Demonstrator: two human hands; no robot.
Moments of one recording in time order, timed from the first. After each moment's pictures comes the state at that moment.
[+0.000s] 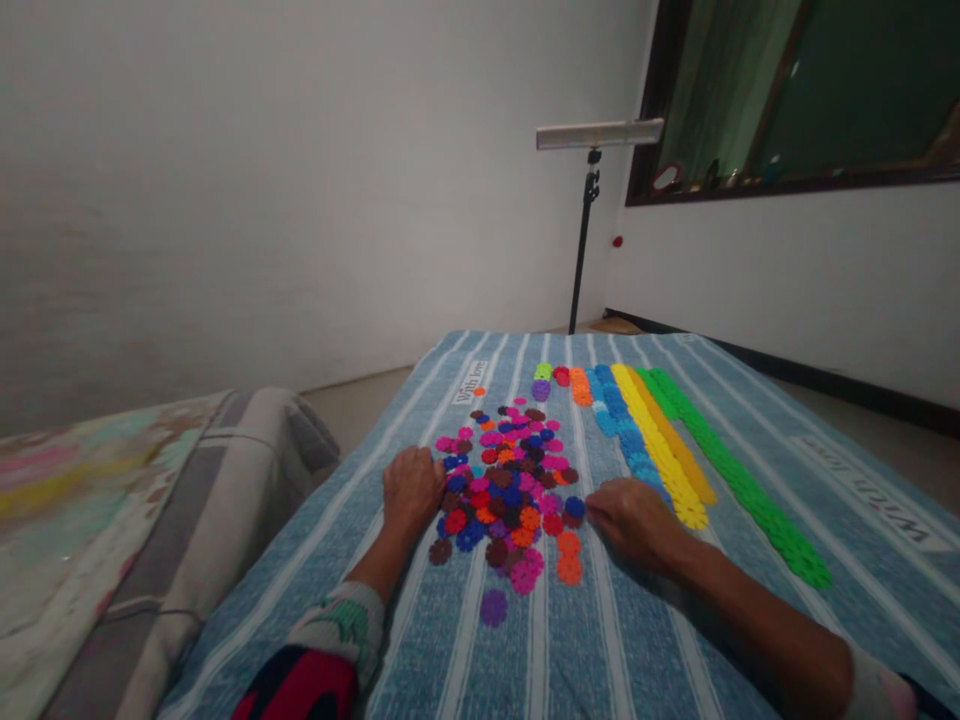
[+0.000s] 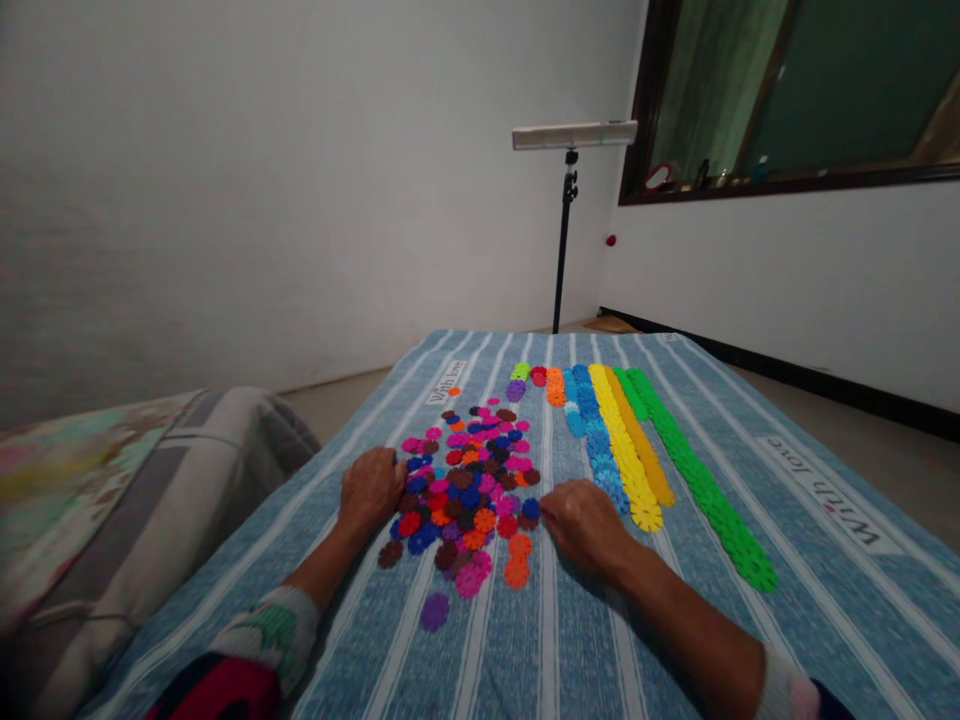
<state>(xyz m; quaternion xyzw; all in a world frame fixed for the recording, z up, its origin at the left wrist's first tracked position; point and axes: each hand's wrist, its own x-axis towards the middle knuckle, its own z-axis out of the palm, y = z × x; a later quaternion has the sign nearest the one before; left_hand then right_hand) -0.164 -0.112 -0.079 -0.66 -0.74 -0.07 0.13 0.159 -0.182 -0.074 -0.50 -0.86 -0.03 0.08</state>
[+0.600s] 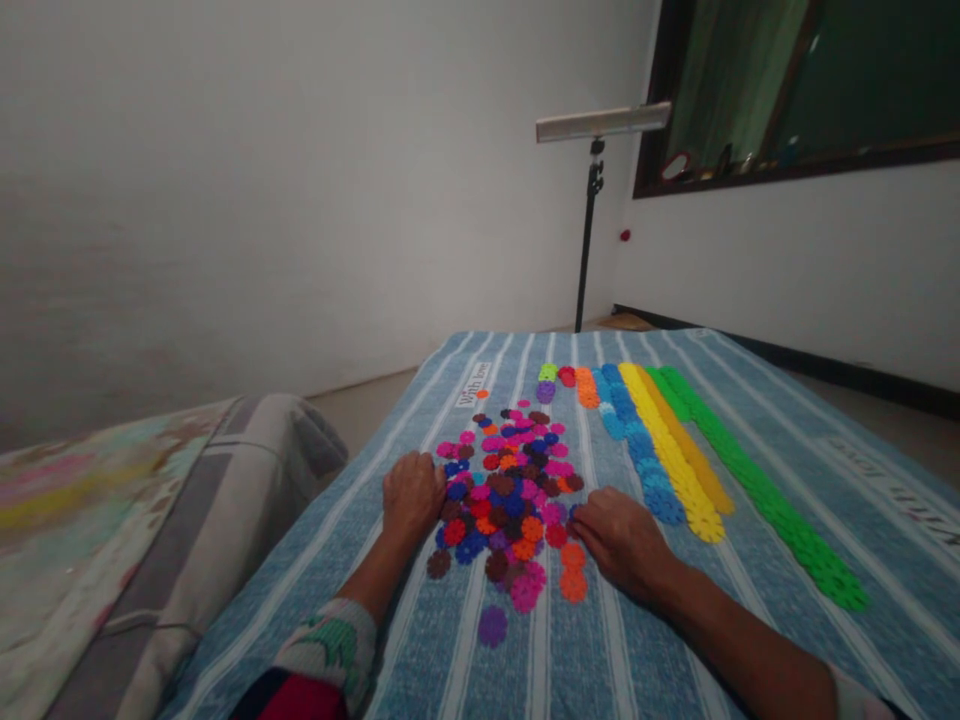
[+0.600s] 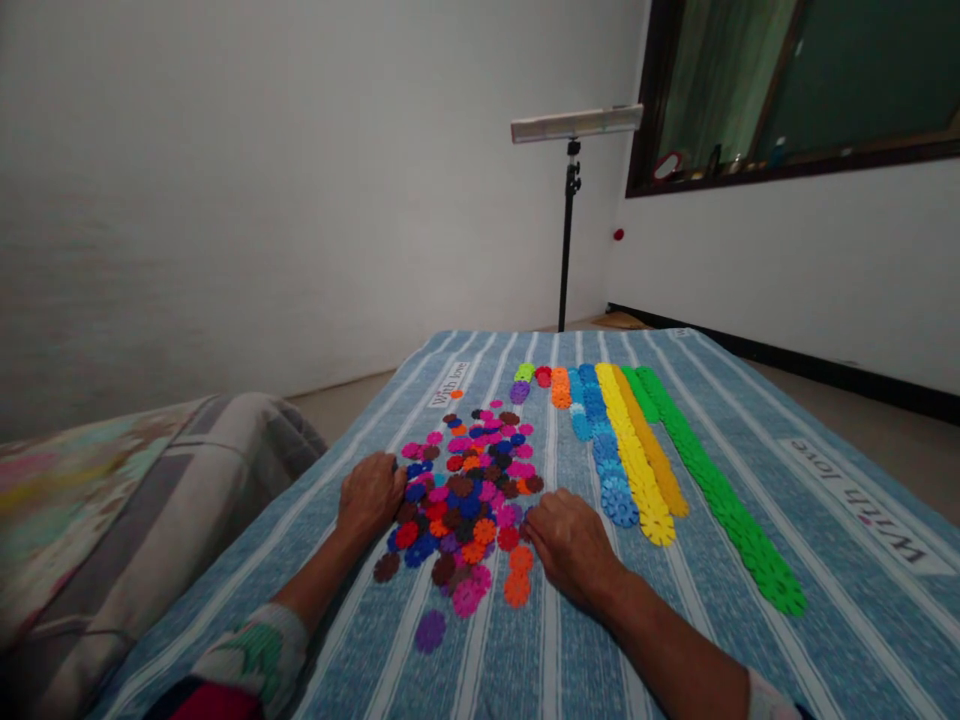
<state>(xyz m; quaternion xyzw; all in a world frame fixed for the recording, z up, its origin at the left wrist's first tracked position) -0.163 -0.113 -0.076 -0.65 -0.74 -0.05 0.14 0.142 -0.174 -0.120 -0.42 -0.85 -0.07 0.30</state>
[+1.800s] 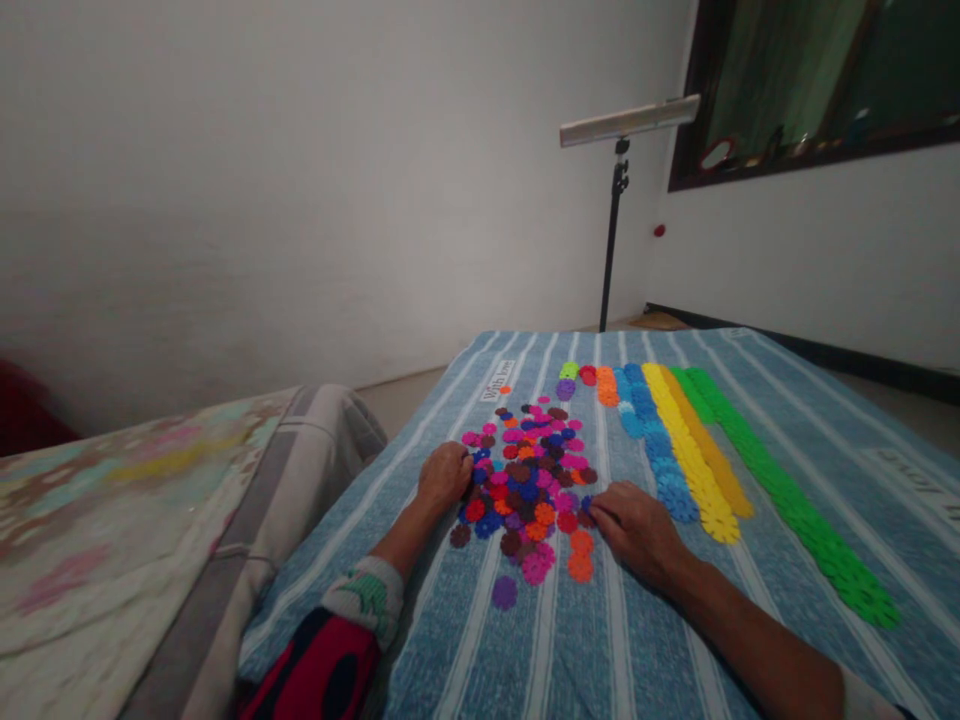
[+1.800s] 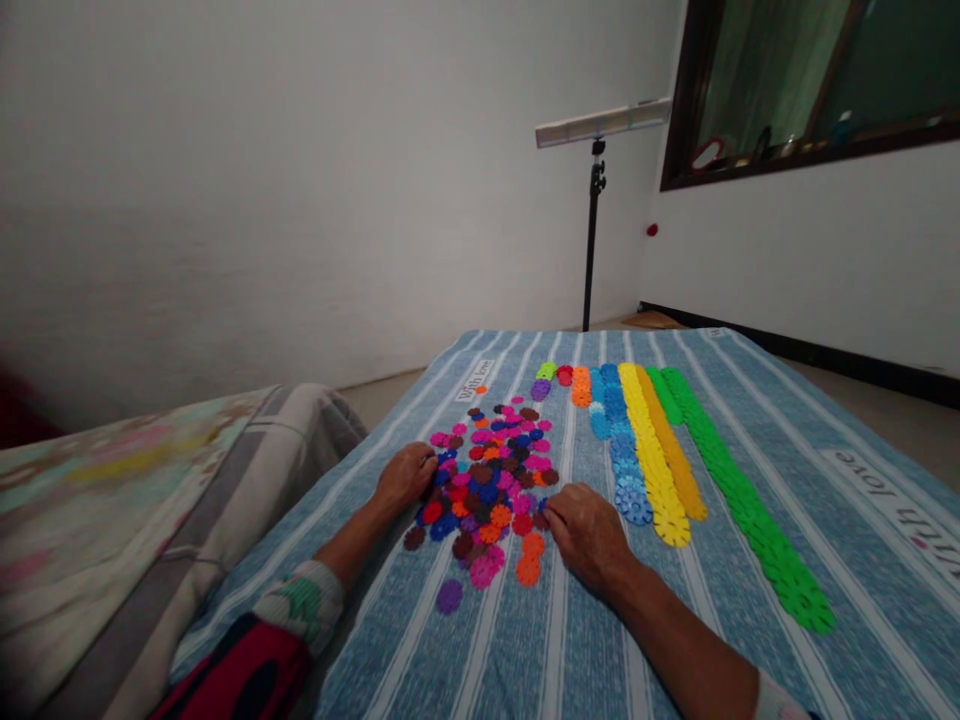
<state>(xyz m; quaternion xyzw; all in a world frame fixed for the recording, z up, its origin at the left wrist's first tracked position) -0.160 -0.113 -0.064 -0.69 -0.72 -0.07 0.02 0.150 -0.177 -0.112 -0.46 -0.84 0.03 0.30</state>
